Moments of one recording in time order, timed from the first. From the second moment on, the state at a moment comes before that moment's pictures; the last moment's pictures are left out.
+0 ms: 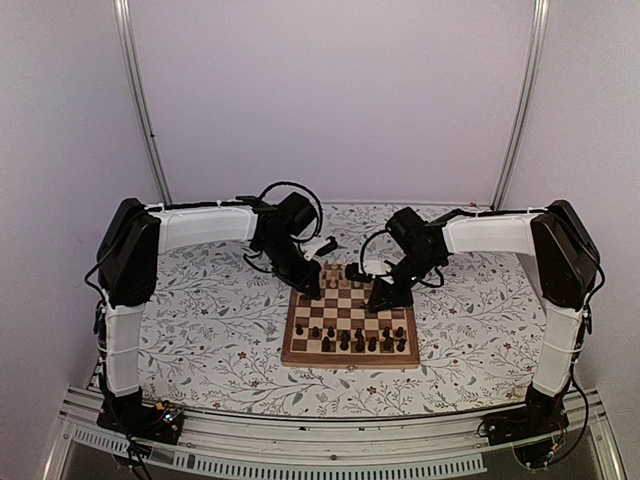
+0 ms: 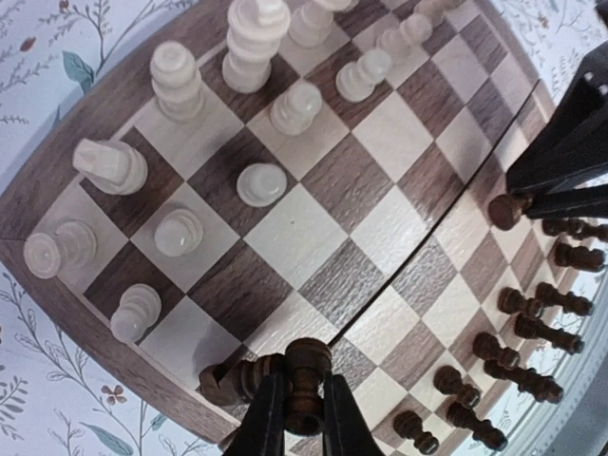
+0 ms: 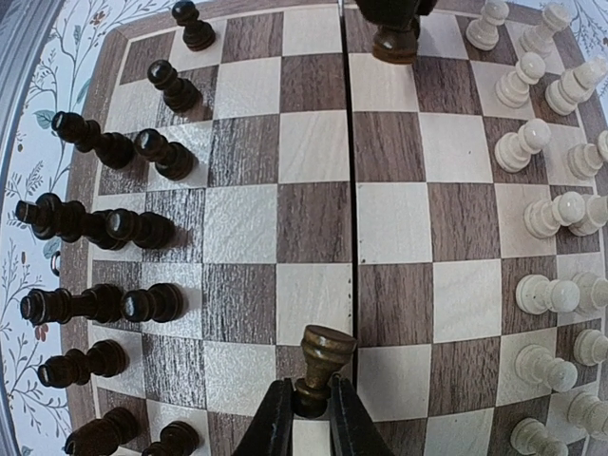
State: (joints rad) left arm -0.73 2.10 1.67 -0.77 0.28 -0.03; right arm 0.63 1.95 1.34 -0.64 -0.51 -0.82
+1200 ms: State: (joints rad) left arm -0.74 1.86 1.41 -0.36 0.60 -0.24; right arm 0.63 1.90 1.46 -0.70 -0.63 -0.78
